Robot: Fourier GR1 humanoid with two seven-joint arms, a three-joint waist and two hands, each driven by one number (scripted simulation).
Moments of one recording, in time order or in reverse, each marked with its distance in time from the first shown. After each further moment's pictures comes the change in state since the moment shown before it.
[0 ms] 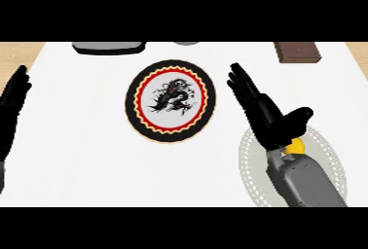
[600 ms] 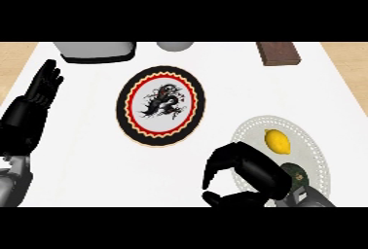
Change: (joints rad) left arm -0.061 -0.116 -0.026 -0.025 0.120 -0.066 -0.044; right arm 0.104 -0.244 0.334 -0.159 0.367 0.238 -0.264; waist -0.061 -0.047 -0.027
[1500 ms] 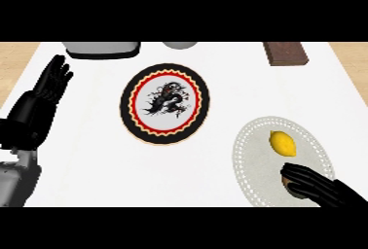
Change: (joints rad) left arm -0.042 -0.052 0.023 0.033 0.029 -0.074 -0.034; right arm 0.496 -0.353 -0.278 -0.131 -0.008 -0.123 -0.535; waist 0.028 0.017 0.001
